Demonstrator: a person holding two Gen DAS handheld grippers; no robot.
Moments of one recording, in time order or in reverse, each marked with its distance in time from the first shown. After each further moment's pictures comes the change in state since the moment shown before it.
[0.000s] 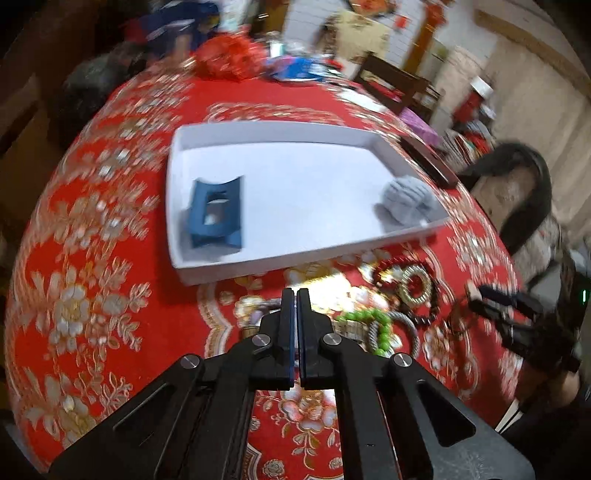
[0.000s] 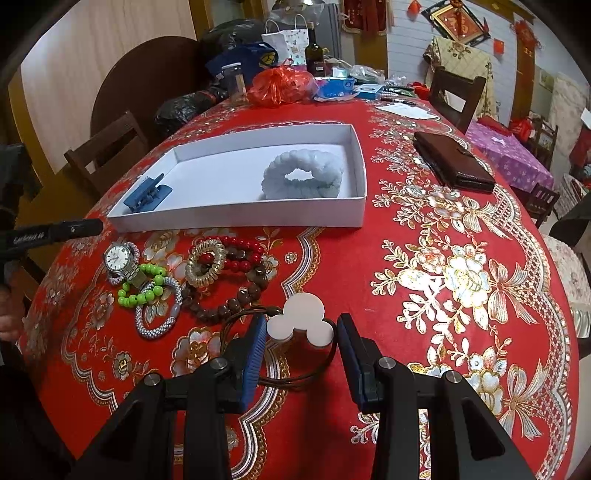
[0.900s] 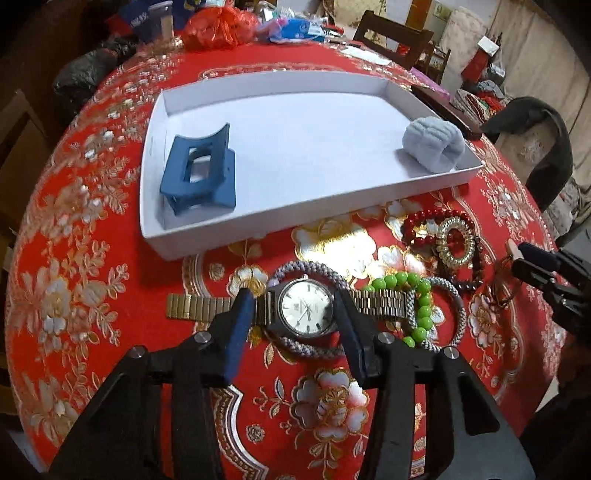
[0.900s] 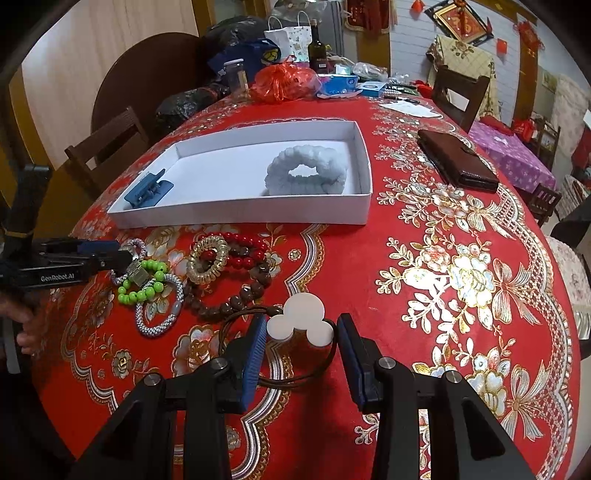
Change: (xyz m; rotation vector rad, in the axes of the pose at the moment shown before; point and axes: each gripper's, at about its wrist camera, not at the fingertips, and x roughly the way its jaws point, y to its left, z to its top) left arm 0.047 -0.021 -0.015 0.155 0.101 0.107; right arm 0.004 0.004 0.000 -0.009 0.012 0.004
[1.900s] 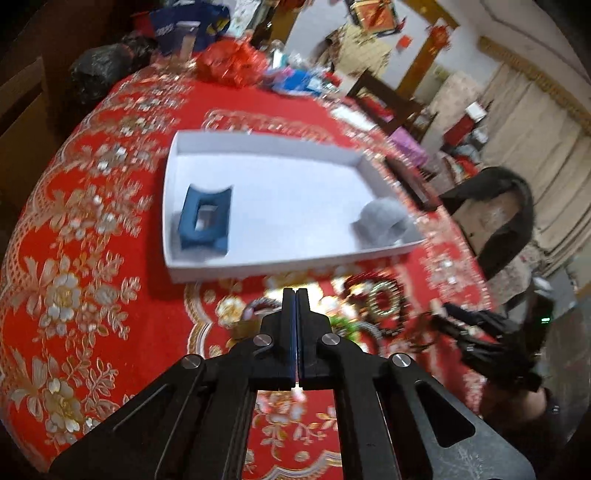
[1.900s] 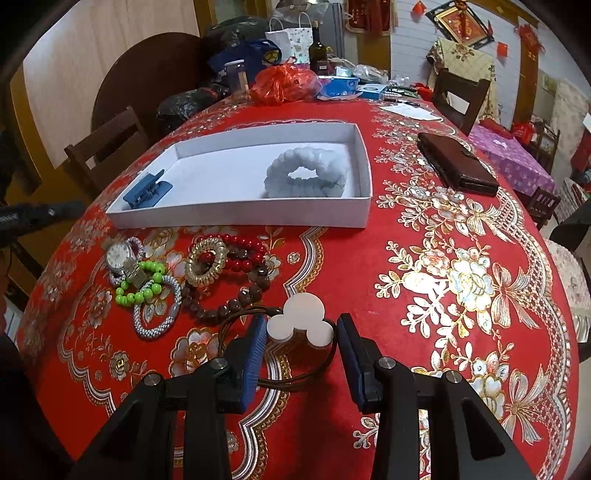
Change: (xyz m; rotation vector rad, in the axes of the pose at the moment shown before) left arm -0.074 0.020 0.009 -0.177 -0.160 -0.205; right arm 0.000 0.000 0.002 -0.003 -0.008 -0.007
